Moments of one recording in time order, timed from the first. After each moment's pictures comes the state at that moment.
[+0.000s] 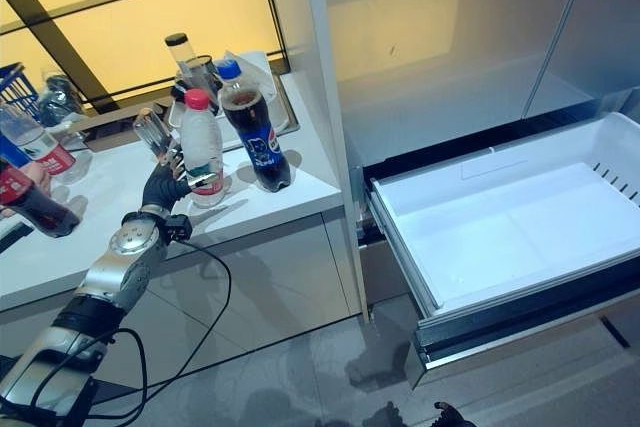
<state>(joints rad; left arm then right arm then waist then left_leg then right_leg) -0.47 0.63 -0.25 0.47 -0.58 -0.03 0.19 -0.01 -0.29 0.31 1.15 -0.08 0.04 -0.08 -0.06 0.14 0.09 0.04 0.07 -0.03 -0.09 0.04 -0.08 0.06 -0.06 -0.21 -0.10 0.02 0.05</state>
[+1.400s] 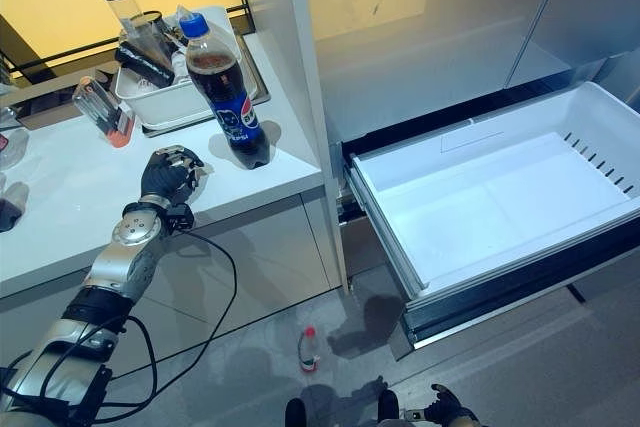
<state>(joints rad) -0.56 0.59 -0.20 0.50 -0.52 -0.05 0.20 -0.03 -0.28 0.29 1.14 -0.02 0.01 -0.10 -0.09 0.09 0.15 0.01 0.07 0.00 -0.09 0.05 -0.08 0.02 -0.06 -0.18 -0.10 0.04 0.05</state>
